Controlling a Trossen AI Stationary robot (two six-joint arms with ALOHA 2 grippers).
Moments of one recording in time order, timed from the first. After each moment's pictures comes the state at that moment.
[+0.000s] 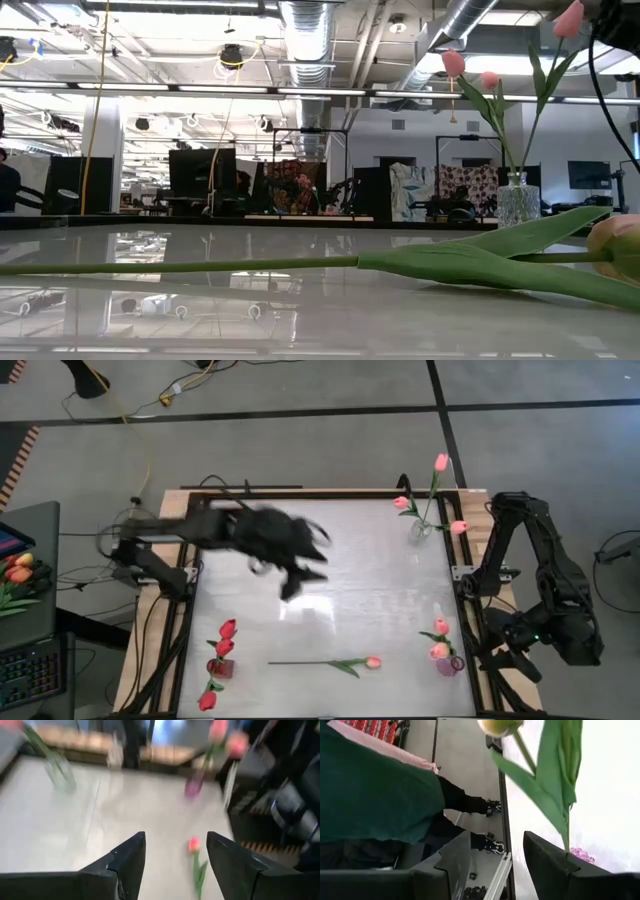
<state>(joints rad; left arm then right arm) -0.08 1.60 1.85 -0.80 0.05 -0.22 1.55 0.97 1.10 -0.99 0.70 1.57</state>
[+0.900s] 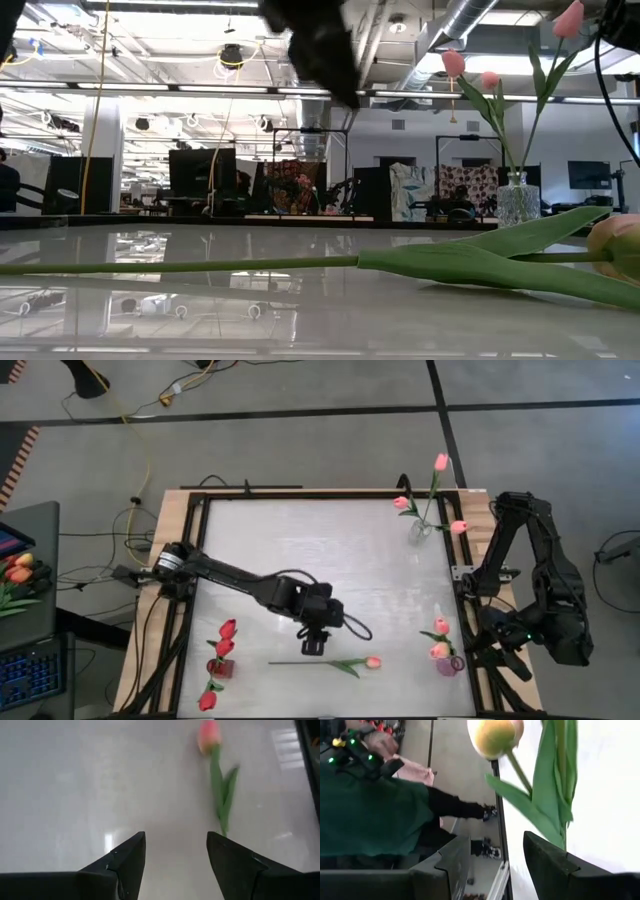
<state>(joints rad) -0.27 1.95 1.65 -0.75 -0.02 -0.15 1.47 0.97 1.10 -0.96 0.67 1.51</state>
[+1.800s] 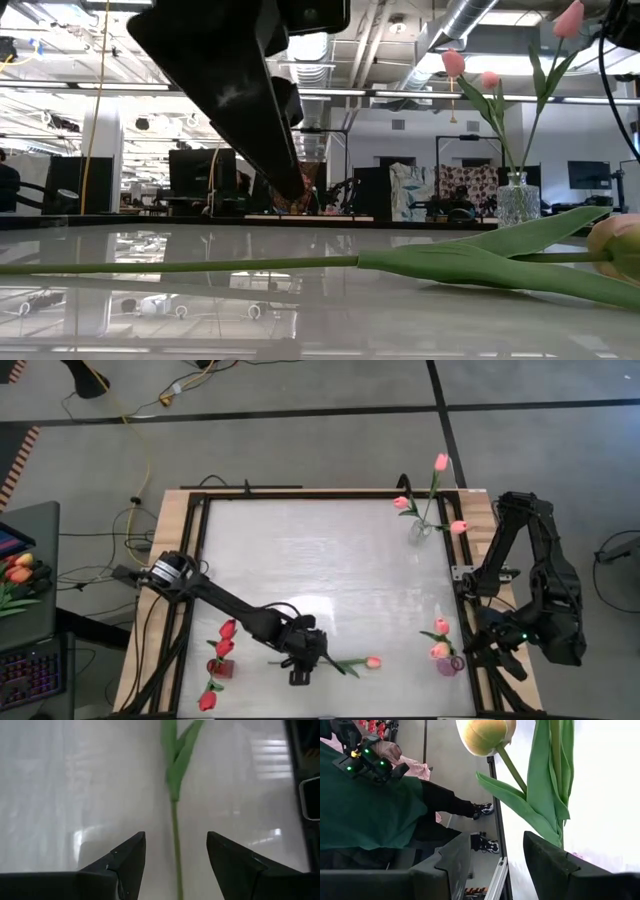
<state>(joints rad) -0.43 1.95 1.34 -0.39 -0.02 -0.42 1.42 0.97 1.10 -0.96 0.60 1.51</state>
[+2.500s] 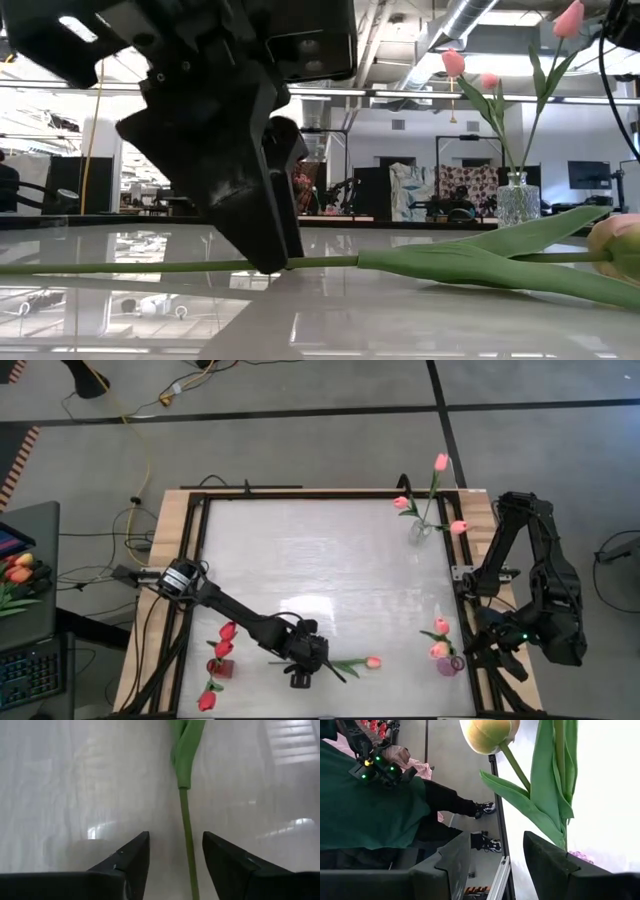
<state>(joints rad) -0.45 2.05 1.34 -0.36 -0.07 -0.37 1.42 0.97 1.10 -0.96 0.60 1.52</state>
